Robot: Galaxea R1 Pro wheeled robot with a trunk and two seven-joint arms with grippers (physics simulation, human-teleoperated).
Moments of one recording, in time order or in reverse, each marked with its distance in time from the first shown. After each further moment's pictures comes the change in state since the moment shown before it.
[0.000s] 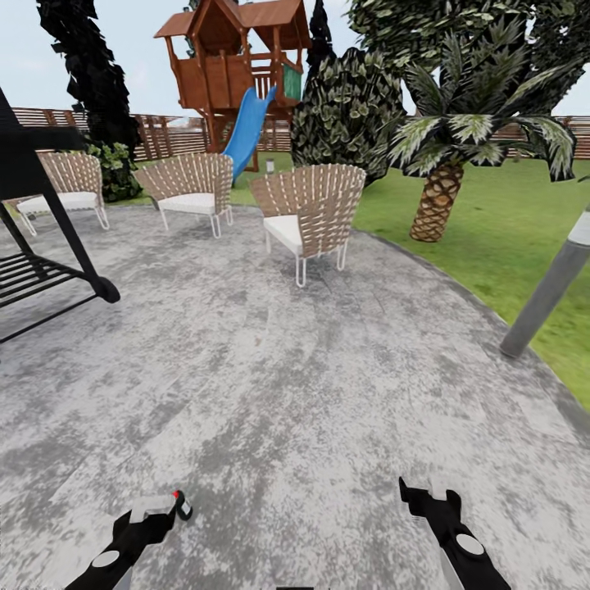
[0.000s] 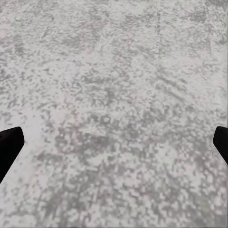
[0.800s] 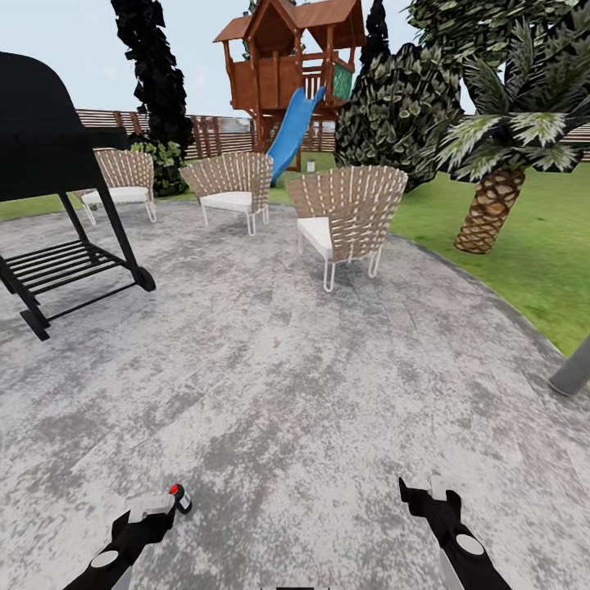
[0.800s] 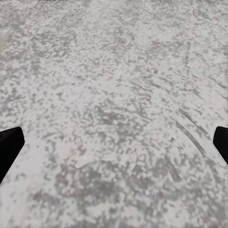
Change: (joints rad) left arm 0.000 0.001 0.011 -0.001 0.004 -0.002 0.000; right arm 0.000 0.000 0.000 0.001 0.000 0.000 0.000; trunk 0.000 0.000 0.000
